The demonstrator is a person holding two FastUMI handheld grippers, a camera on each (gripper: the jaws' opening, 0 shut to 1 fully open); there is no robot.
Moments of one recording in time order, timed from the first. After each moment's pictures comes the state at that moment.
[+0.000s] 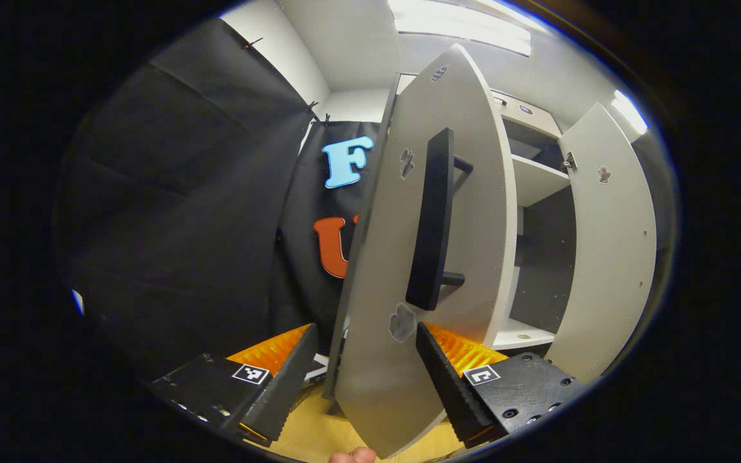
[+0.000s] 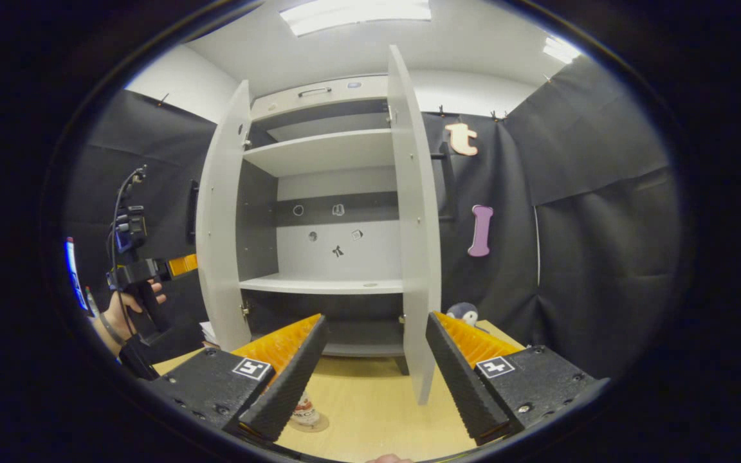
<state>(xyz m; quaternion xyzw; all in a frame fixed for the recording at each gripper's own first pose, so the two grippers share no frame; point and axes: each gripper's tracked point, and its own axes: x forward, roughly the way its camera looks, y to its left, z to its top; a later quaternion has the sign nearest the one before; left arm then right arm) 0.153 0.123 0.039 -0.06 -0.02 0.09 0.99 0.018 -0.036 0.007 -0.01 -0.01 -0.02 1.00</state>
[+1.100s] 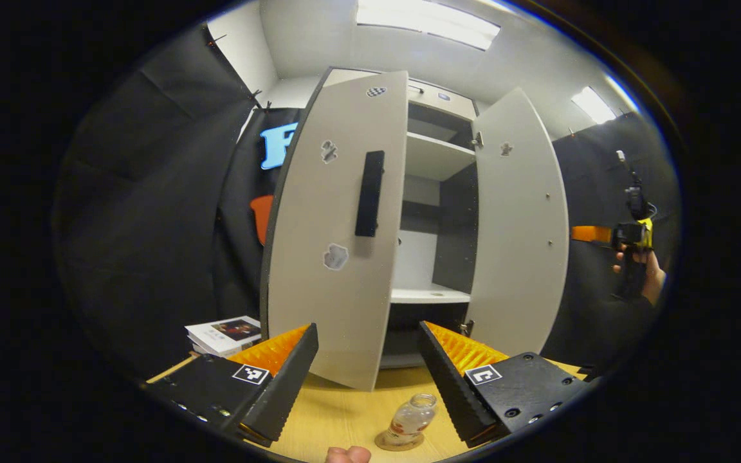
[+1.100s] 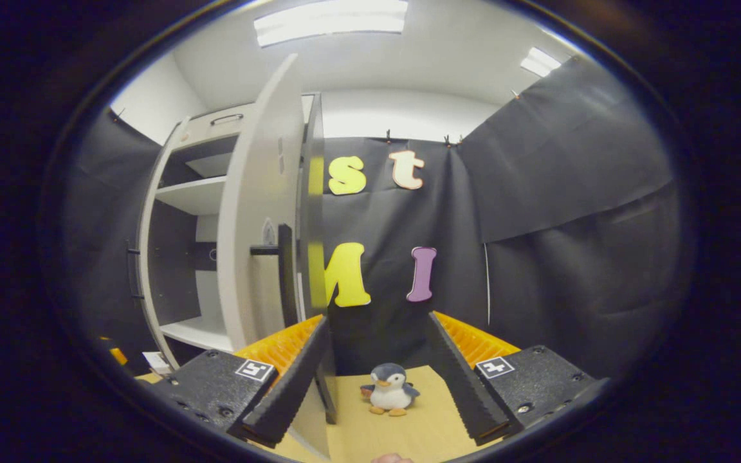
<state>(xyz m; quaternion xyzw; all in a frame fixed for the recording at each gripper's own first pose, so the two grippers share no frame) 0.055 -0.007 -0.015 -0.05 0.04 -0.06 1.00 0.126 -0.197 0.155 0.00 -0.07 -0.11 0.99</state>
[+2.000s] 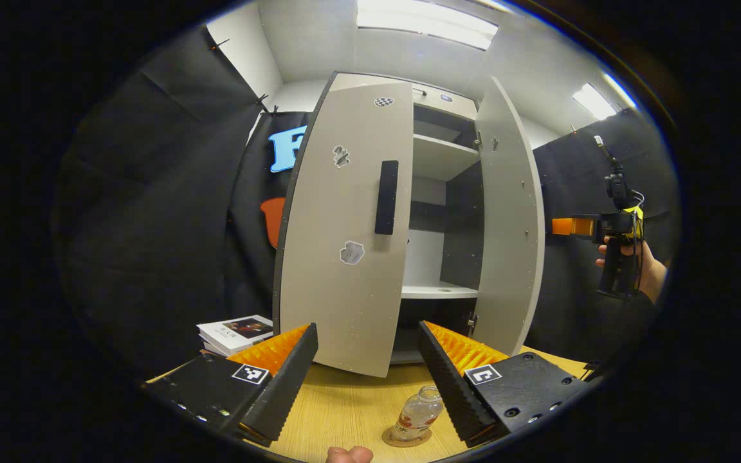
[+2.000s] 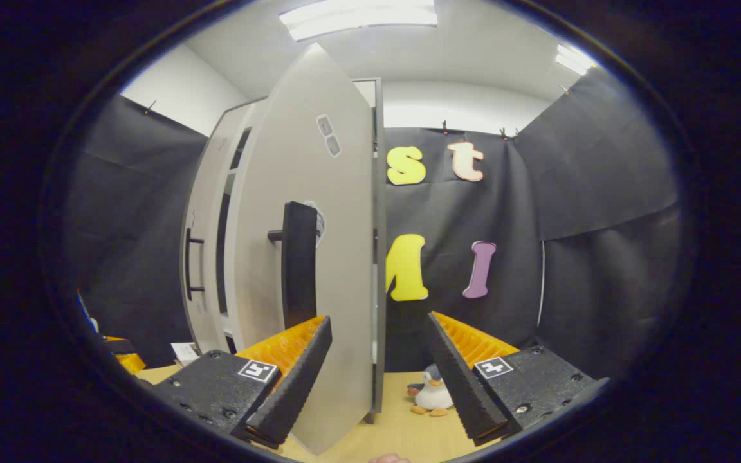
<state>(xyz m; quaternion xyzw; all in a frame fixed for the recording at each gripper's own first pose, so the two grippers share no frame) 0.042 0.023 -0.012 -0.03 0.02 -0.01 1.00 0.152 -0.079 0.138 -0.04 -0.06 0.01 1.00</state>
